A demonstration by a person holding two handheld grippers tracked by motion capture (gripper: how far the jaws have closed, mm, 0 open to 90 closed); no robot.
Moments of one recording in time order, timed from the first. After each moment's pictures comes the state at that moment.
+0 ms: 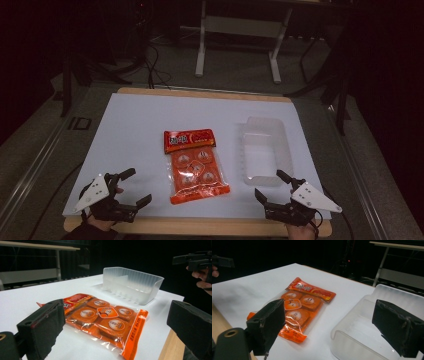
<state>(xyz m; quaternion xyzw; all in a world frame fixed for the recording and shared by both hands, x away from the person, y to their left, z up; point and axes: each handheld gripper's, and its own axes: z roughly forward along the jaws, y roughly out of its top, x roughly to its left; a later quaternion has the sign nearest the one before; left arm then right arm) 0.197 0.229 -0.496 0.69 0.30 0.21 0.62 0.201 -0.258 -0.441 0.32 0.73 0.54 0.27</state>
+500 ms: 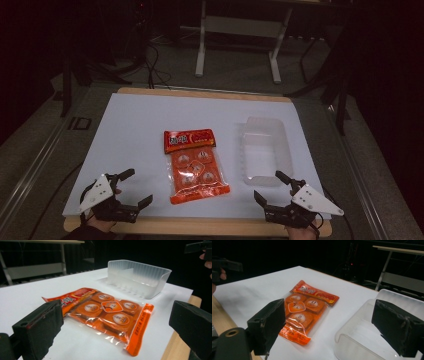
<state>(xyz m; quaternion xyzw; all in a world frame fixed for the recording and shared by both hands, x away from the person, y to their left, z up) 0.198 0.224 -0.495 0.71 0.31 0.19 0.60 0.194 -0.256 -0.436 0.31 0.73 0.55 0.27</state>
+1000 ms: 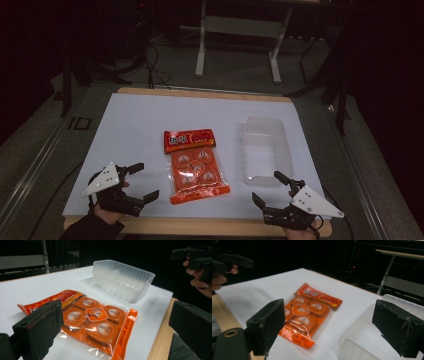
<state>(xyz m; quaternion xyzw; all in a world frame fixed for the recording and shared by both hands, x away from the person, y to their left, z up) 0.218 0.211 -0.463 0.74 0.29 0.15 0.59 0.189 -0.250 -0.430 0.29 0.73 0.55 0.27</state>
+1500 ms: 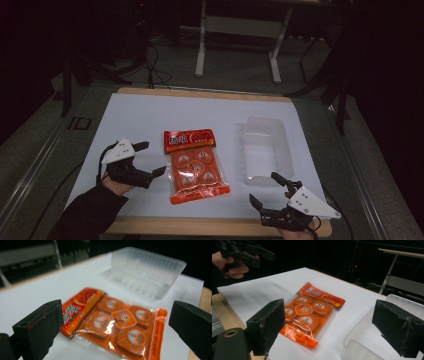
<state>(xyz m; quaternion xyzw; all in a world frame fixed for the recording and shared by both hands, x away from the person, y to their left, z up) 0.278 0.199 -0.445 0.78 0.31 0.17 0.52 0.187 -0.244 -0.430 0.29 0.74 0.55 0.26</state>
